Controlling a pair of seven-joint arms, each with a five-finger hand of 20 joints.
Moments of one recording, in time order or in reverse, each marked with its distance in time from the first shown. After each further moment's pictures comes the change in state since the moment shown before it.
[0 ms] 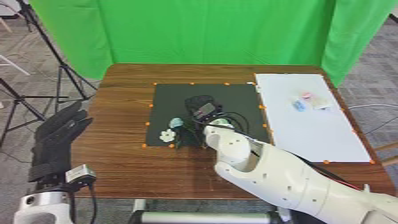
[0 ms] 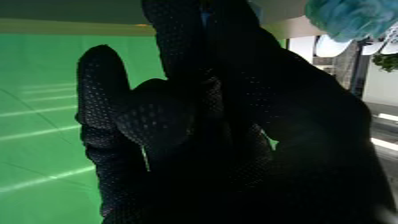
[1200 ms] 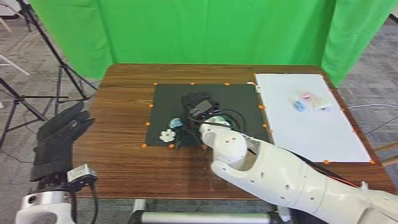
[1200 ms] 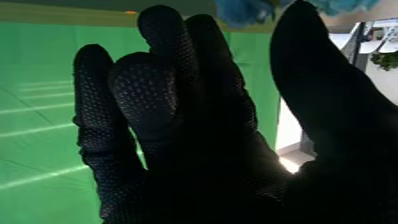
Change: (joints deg) left arm -0.5 -0.2 0.4 0.3 0.2 -0.2 -0.6; right arm 1.3 -0.9 -0.5 -1.2 0.2 -1.3 1.3
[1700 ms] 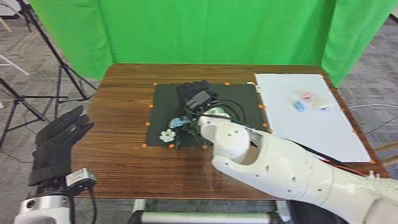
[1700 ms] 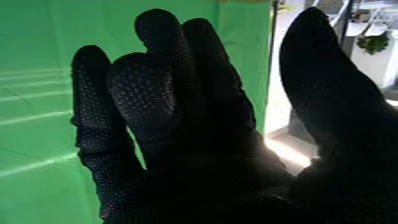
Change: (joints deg) left arm 1.9 0.5 -0.2 -0.1 -0.7 0.8 1.1; right arm 5.7 2.0 -3.3 -4.1 3.2 1.6 0.5
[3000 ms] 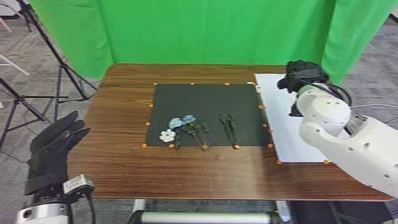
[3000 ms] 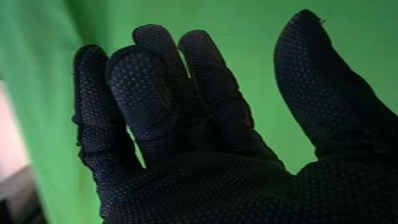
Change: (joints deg) left arm 3.5 2.0 0.7 -1.1 -3.5 3.6 5.0; right arm -7.1 26.6 20.5 -3.4 11.2 -4.3 9.3
